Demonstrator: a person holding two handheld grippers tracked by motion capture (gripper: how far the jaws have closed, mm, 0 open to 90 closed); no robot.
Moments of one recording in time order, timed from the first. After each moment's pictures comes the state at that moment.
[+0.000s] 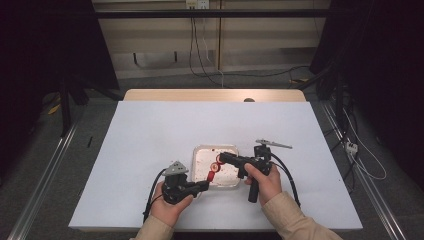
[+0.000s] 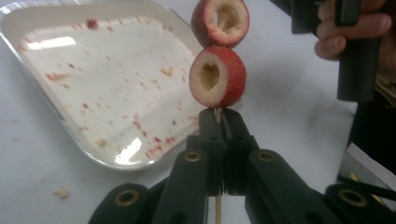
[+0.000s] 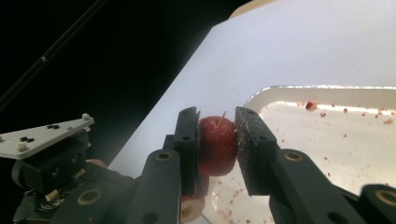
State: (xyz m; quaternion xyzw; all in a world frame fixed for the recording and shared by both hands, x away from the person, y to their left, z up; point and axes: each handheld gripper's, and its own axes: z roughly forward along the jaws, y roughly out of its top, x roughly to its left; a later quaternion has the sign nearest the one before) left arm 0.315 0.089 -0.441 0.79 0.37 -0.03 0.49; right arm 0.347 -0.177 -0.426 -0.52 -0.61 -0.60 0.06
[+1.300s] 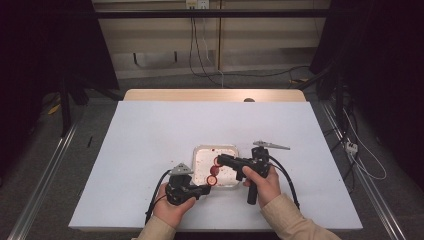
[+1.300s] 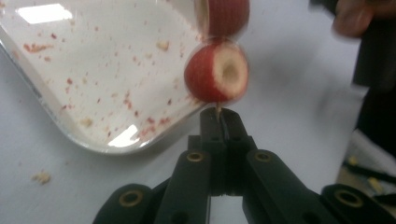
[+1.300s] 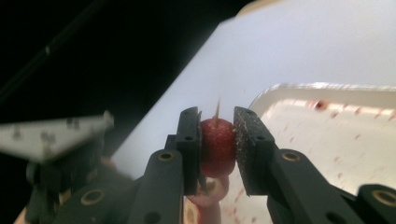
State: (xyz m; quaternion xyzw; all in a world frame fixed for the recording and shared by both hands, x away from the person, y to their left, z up) left arm 0.315 0.082 -0.442 0.81 0.38 -0.04 0.44; right arm 0.340 -0.169 -0.425 -0.49 -0.63 -0.60 0.04
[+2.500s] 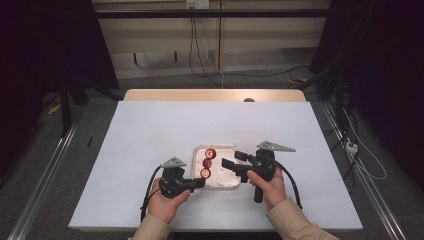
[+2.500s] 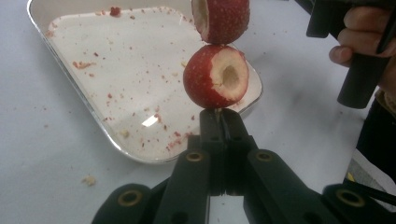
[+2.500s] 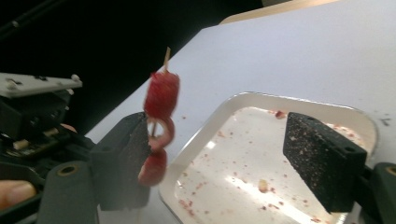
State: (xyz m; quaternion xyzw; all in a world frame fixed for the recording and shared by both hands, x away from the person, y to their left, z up) left arm 0.328 0.095 -0.432 0.79 0.40 -0.04 0.46; right arm 0.339 -0.186 -0.429 -0.47 -0.66 -0.59 -0.03
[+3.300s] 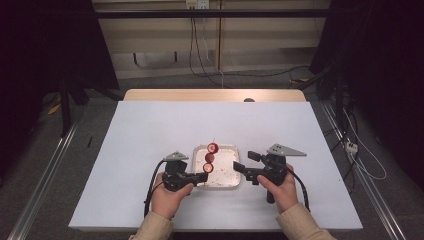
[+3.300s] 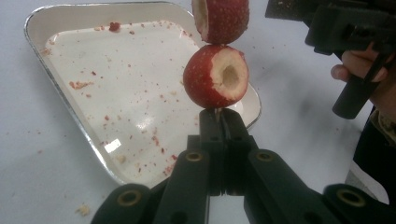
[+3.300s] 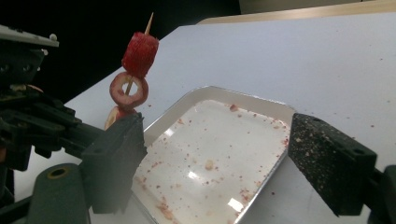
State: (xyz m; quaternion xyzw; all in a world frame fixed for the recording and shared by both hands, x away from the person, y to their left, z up) left arm 0.342 0.086 -0.428 0.78 0.41 -0.06 0.46; right arm 0.328 -0.212 -0.432 -0.45 -0.69 -0.56 -0.11
